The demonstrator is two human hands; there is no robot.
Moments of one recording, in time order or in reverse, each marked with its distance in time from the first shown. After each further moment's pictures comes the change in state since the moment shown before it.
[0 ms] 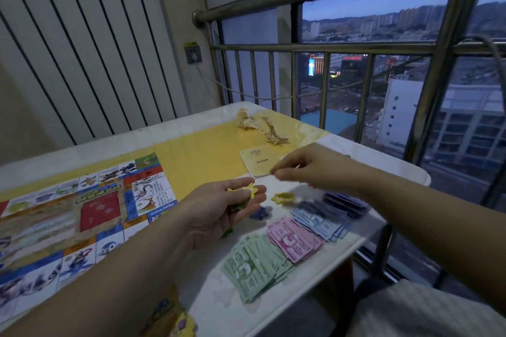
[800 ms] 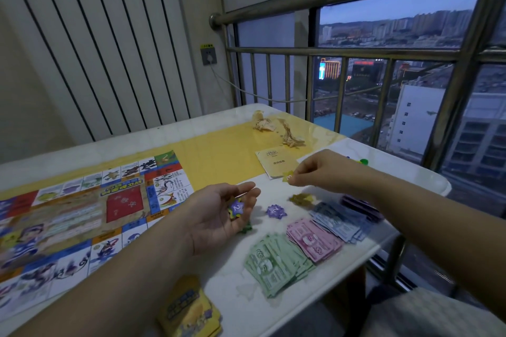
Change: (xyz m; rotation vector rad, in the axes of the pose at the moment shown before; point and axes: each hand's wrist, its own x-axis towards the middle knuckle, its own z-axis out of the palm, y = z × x) left_hand -0.016 0.006 -0.027 -0.266 0.055 -0.130; right_hand 0.011 -0.009 0.013 0.046 0.012 0.178
